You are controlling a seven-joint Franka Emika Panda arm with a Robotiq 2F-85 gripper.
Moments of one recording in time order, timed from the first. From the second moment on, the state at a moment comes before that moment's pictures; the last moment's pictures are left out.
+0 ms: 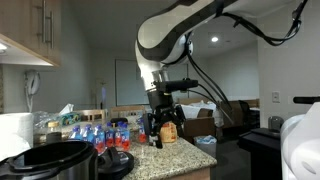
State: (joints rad) arm 0.07 -0.57 0.22 -2.50 0.08 1.71 0.34
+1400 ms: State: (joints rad) arm -0.05 0.03 0.04 -1.97 0.00 1.76 0.41
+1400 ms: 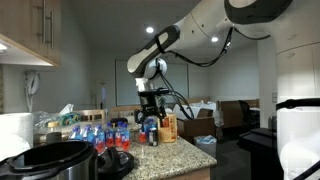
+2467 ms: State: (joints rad) arm 0.01 0.71 0.08 -1.22 0.25 1.81 0.10
